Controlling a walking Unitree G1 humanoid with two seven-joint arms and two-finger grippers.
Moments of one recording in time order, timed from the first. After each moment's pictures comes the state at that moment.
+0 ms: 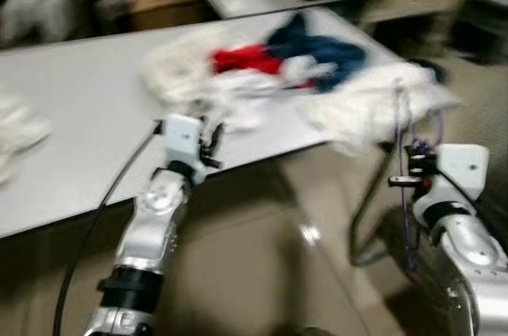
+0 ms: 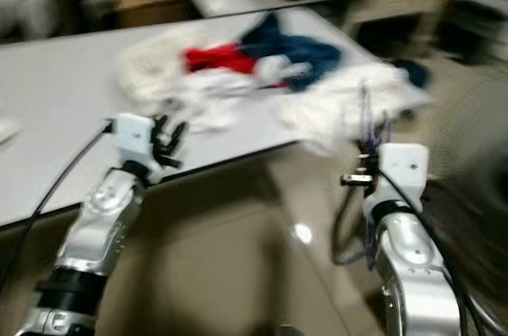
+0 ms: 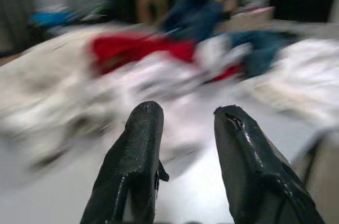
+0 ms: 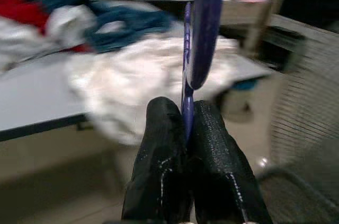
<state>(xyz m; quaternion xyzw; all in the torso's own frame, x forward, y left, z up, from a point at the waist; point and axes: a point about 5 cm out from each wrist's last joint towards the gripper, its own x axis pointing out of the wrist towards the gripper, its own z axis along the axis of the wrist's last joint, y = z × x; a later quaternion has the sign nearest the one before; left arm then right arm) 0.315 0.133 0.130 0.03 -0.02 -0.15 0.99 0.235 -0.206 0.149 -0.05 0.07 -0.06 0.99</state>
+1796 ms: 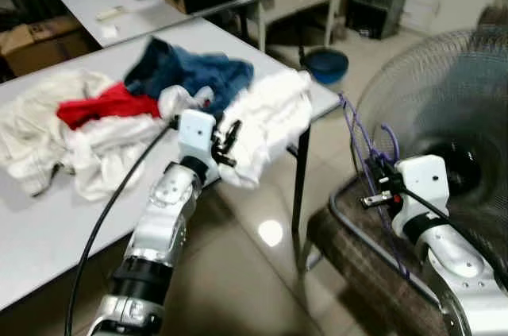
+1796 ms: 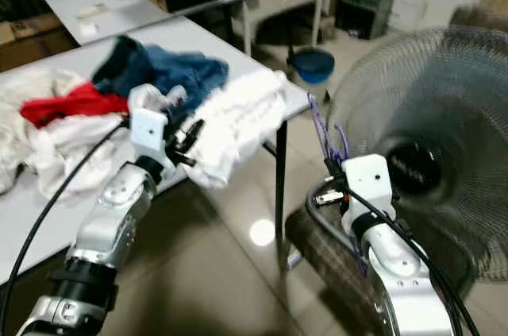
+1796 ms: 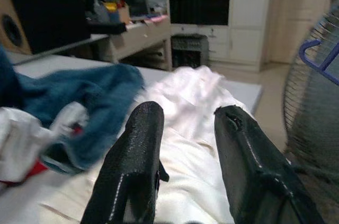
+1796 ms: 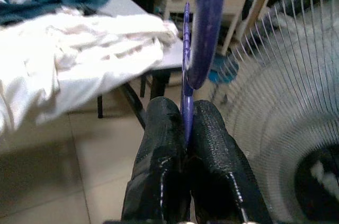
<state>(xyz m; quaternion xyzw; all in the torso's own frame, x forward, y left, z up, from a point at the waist) 0.320 0.119 0.129 0.02 -0.02 -0.19 0.98 0.227 -0.185 0.137 -0.12 0.08 0.08 0.99</state>
